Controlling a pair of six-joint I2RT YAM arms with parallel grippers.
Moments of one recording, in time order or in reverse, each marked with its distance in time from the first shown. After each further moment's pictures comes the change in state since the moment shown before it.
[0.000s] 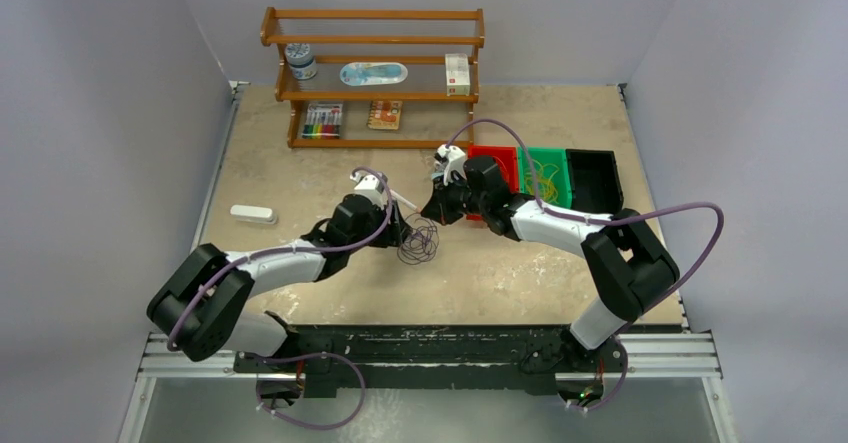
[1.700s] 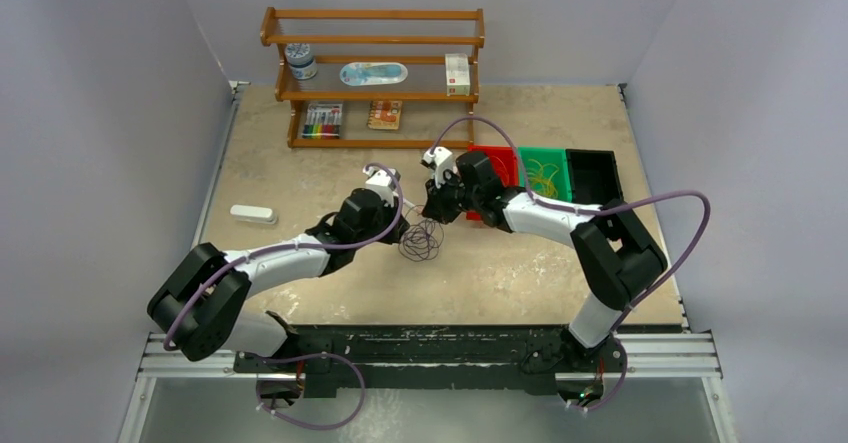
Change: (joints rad) left arm -0.046 0.023 0.083 -0.071 -0.015 0.119; right arm -0.004 0.076 0.080 -0.095 -0.027 -0.283
